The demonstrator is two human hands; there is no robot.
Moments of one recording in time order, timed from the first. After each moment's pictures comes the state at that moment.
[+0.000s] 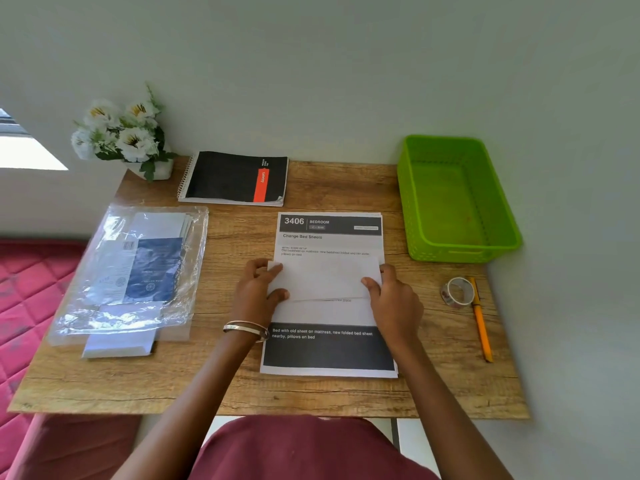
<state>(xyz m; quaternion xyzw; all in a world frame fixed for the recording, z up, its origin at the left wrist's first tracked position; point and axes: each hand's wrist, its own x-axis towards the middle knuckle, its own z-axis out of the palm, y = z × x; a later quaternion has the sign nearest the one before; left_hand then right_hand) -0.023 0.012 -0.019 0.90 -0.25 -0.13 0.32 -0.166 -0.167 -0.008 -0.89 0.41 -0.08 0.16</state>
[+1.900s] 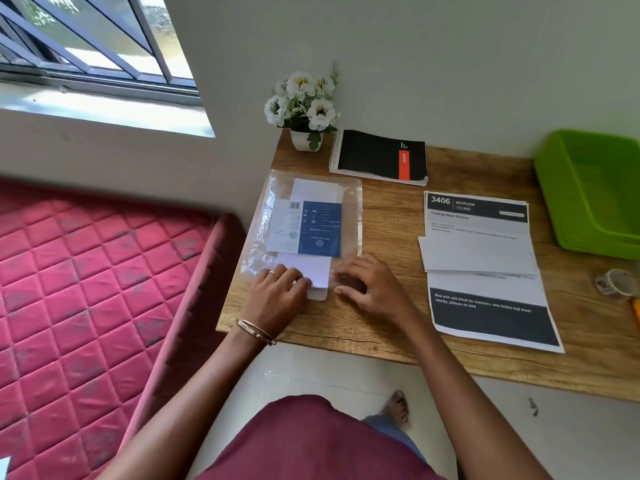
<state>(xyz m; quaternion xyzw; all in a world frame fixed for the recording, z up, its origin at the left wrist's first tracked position) 0.045 0.274 -0.025 0.84 -0.48 0.20 0.13 -0.036 0.065 -0.025 -0.95 0.00 -0.05 0.30</state>
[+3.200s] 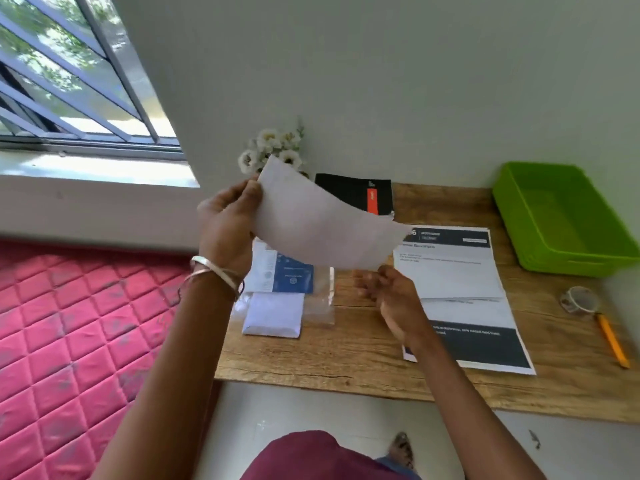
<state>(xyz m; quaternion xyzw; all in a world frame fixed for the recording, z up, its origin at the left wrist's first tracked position) 0.094 0.198 0.148 0.59 -0.04 -0.09 0.80 -0.063 0.021 0.022 -0.54 0.22 -0.14 0.80</state>
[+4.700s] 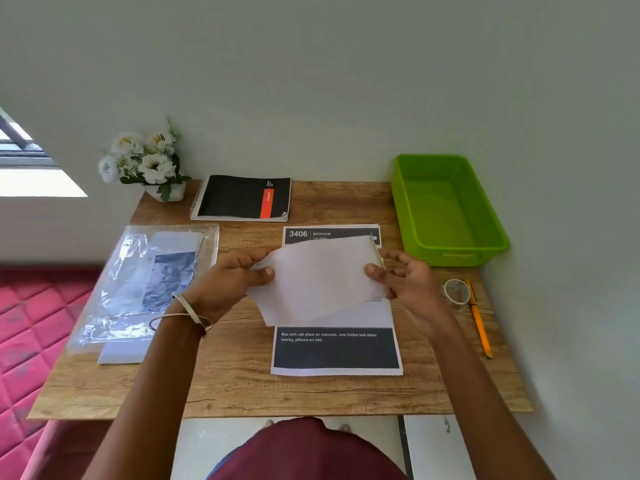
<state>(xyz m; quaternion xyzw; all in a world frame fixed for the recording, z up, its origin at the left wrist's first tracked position) -0.008 0.046 0.103 0.70 -0.25 -0.42 0.53 -0.176 -0.176 0.063 -0.63 0.34 -0.15 0.68</state>
